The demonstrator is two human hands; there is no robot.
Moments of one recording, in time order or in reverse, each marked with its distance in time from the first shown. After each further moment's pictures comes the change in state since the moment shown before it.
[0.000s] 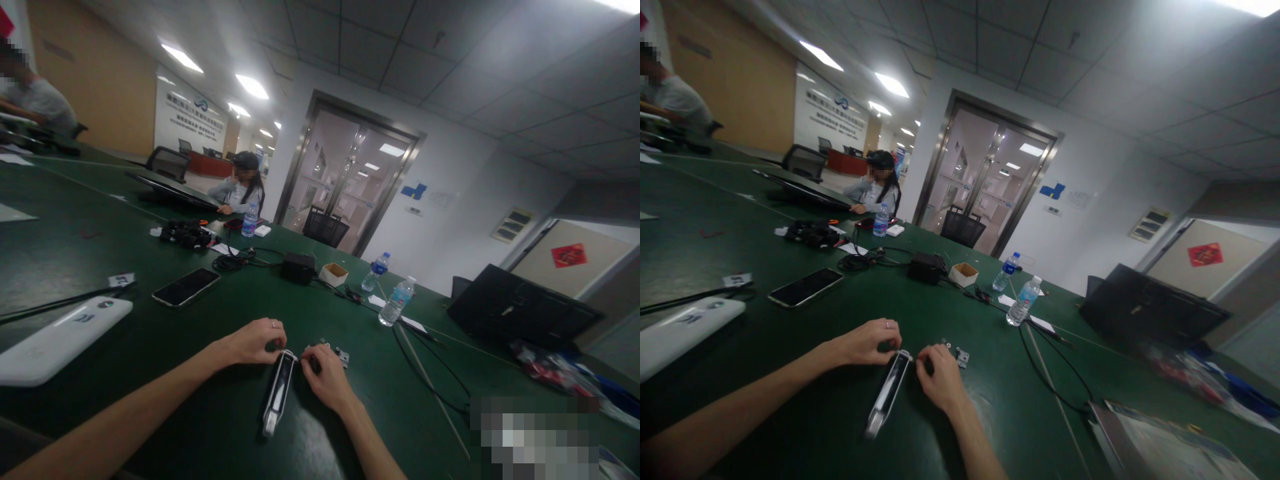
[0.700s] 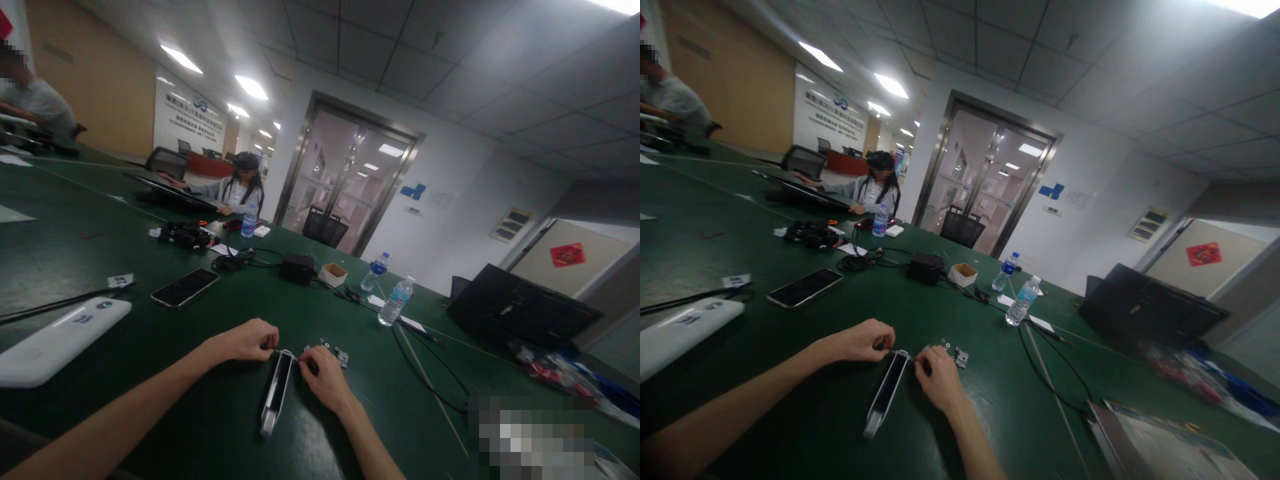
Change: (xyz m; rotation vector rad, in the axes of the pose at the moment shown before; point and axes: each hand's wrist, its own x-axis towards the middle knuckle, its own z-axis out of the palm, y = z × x) left_hand -0.005 -0.010 -0.006 -0.148 -0.166 -0.203; right_hand -0.001 0.003 0.002 -0.022 -0.051 0.013
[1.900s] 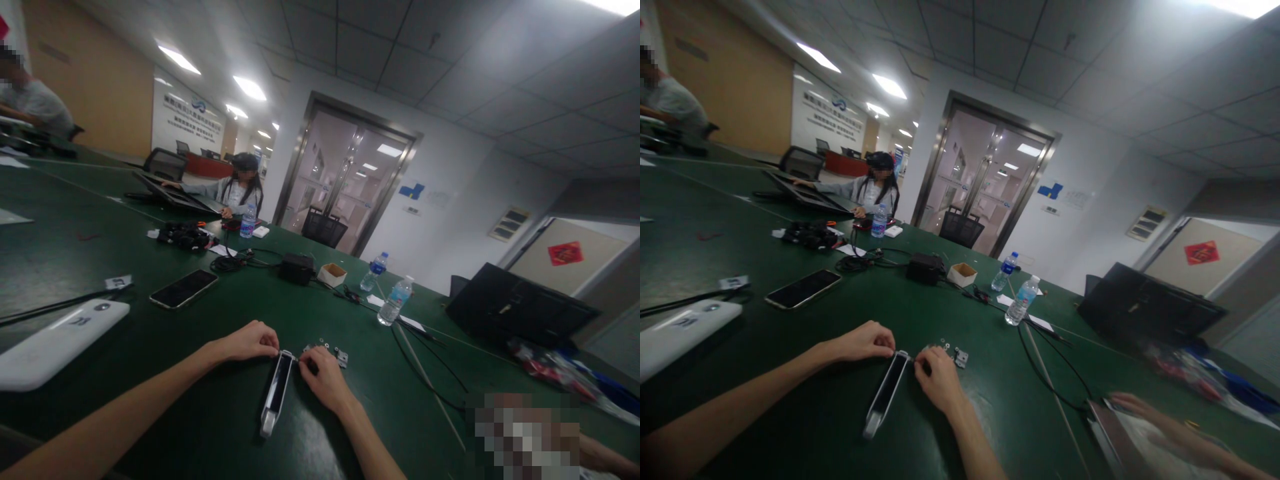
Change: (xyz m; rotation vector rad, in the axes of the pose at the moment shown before) left_hand 0.006 -0.012 0.011 -0.291 -0.029 -0.102; right_hand 0.000 -0.002 -0.001 0.011 -0.012 0.005
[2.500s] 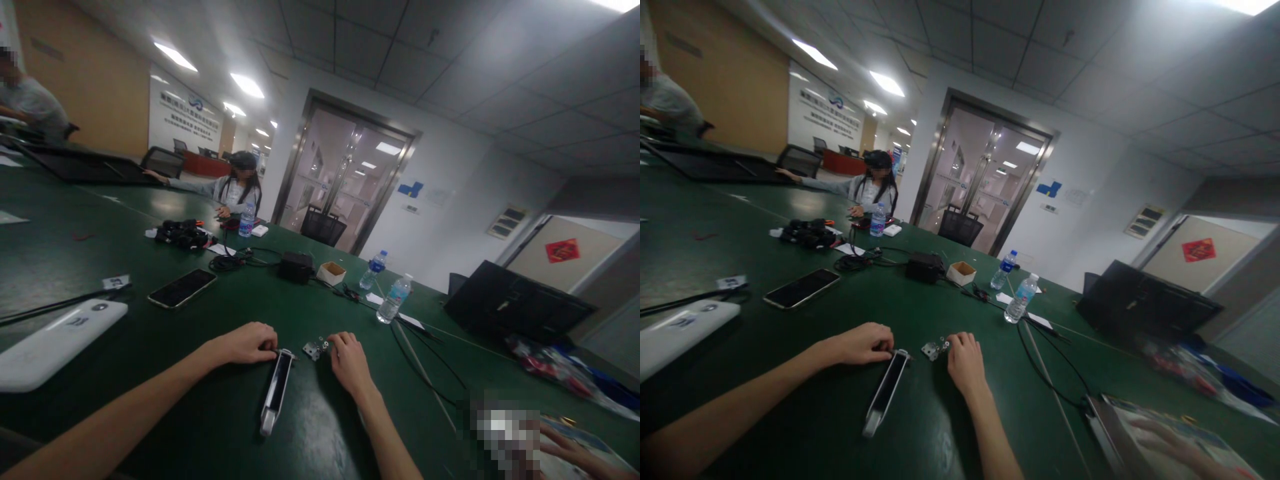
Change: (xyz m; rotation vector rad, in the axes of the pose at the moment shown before) left_hand -0.006 0.009 -0.002 0.357 0.010 0.114; right_hand -0.001 0.039 -0.032 -0.416 0.053 0.167
